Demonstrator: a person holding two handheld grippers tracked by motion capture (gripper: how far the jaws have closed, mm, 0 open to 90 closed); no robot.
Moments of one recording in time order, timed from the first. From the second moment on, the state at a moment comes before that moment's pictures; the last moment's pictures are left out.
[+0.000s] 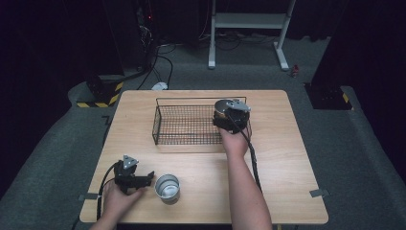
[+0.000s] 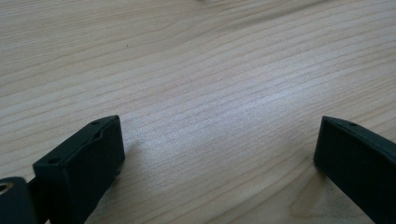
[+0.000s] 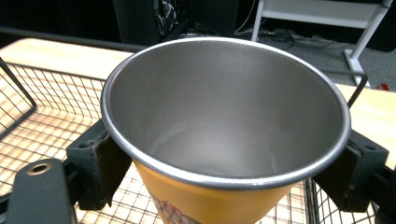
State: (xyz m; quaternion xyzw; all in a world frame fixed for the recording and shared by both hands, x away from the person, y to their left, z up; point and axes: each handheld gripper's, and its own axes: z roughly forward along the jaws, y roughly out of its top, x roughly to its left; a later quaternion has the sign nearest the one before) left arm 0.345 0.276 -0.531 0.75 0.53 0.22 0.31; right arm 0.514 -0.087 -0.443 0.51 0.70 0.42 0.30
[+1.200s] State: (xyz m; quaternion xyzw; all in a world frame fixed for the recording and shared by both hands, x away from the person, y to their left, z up) left arm 0.345 0.276 -0.531 0.75 0.53 0.22 0.31; right arm 0.520 -0.075 -0.463 0.50 0.73 0.37 0.28
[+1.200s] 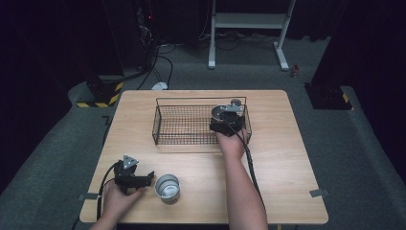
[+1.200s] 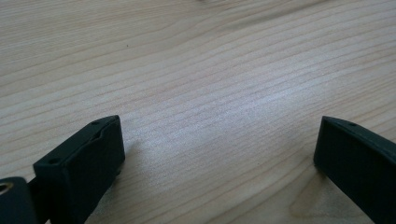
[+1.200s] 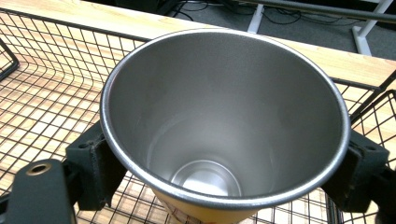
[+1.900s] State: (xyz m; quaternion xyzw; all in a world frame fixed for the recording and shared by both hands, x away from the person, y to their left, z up) left arm 0.345 0.276 -0.531 0.75 0.53 0.23 0.31; right arm 0.513 -0.083 -0.460 0.52 0.72 0.37 0.26
